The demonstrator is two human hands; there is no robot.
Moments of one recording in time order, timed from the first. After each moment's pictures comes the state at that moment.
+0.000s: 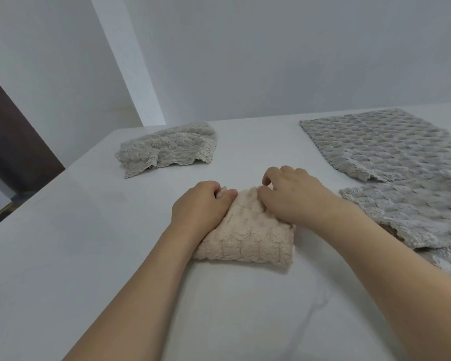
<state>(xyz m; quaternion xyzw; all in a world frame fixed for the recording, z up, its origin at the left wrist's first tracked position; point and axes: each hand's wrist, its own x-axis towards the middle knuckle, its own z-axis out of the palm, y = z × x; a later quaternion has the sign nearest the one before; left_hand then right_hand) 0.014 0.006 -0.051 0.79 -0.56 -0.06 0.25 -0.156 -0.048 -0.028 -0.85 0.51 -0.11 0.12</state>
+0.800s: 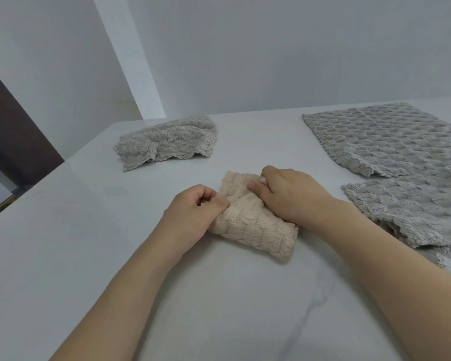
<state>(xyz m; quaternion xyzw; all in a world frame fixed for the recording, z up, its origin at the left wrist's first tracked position) 0.014 0.051 -0.044 0.71 -0.46 -0.31 0.44 -0.156 -0.056 -0.041 -0.89 0.43 -0.14 0.10</state>
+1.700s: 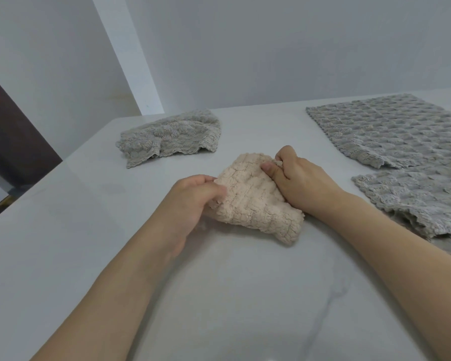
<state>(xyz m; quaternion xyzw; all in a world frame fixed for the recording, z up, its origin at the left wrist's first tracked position) 0.024 0.058 -0.027 0.64 -0.43 -0.42 0.48 -0.154 -0.066 -0.053 -0.85 0.44 -0.24 0.16</state>
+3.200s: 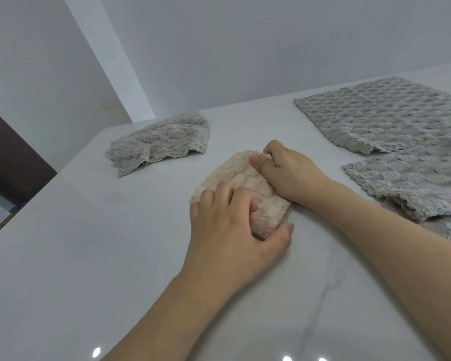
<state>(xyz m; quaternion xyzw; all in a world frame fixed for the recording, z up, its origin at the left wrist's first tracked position) -0.041 0.073 -0.053 0.69 -0.67 0.08 0.26 -0.152 -0.074 -0.059 -0.81 0.46 -0.27 0.22</state>
